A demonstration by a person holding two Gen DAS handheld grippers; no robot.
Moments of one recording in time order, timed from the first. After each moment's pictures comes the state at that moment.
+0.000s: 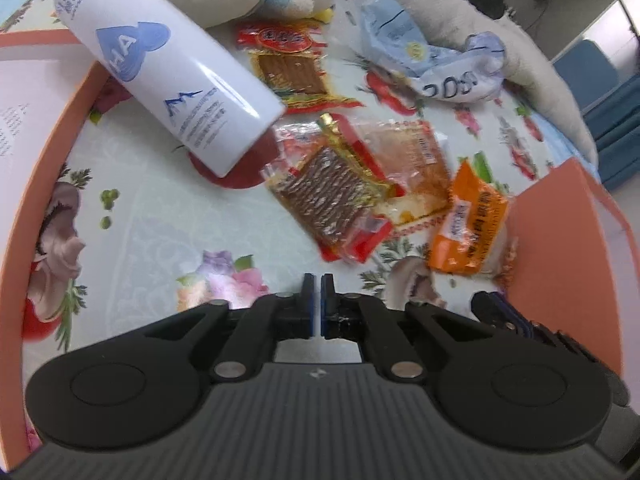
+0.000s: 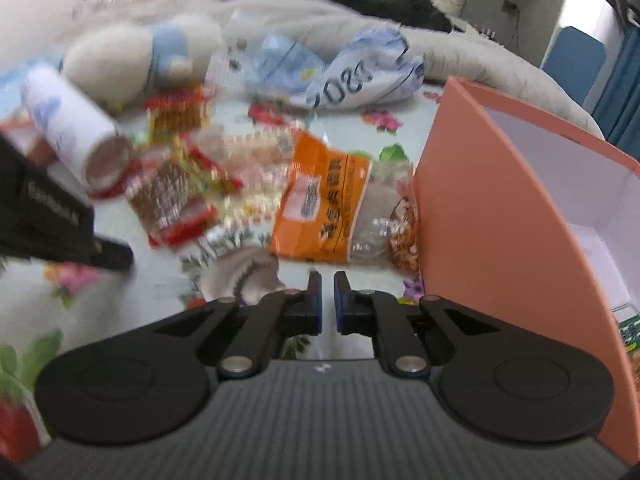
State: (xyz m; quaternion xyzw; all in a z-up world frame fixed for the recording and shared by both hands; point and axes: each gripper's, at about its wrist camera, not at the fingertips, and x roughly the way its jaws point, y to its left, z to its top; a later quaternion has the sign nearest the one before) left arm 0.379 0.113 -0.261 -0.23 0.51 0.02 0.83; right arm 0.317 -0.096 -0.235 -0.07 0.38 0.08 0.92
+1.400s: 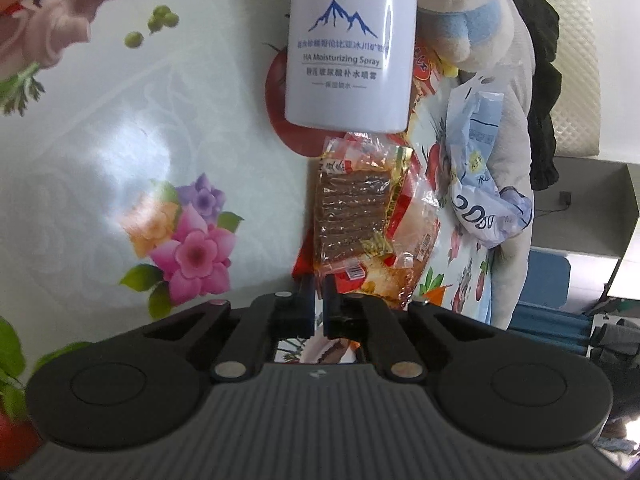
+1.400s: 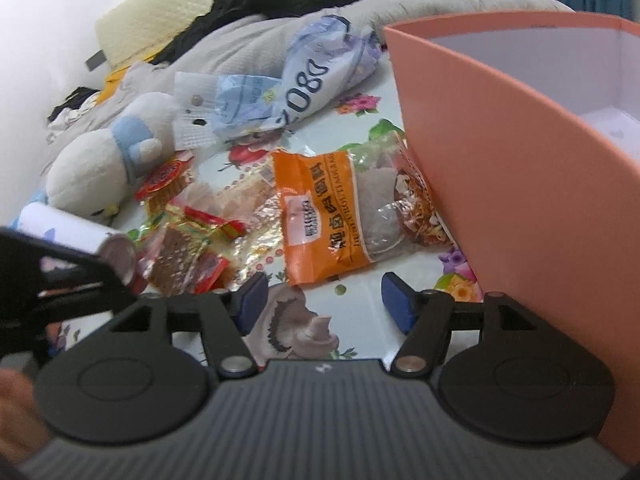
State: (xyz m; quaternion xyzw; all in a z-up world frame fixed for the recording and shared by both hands) left arm 0.370 0.151 -0.313 -0.59 0.43 0.11 0.67; right arm 0.336 -0.115 -0.254 0.13 0.38 0.05 0.91
